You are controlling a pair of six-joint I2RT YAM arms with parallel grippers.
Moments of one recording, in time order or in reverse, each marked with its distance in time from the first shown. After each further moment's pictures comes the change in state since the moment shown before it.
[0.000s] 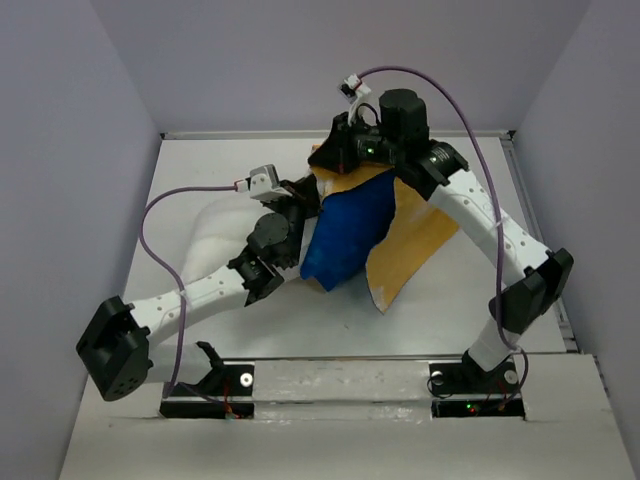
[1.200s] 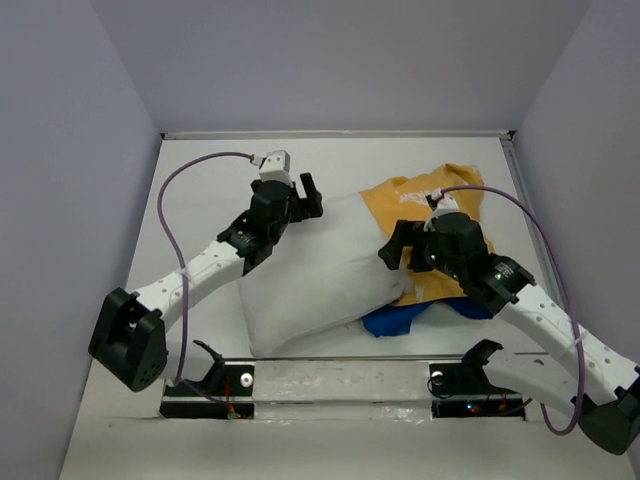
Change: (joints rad) left arm 0.242 0.039 0.163 -0.560 0.418 0.036; right arm 0.018 -0.810 -0.977 -0.088 0.563 0.223
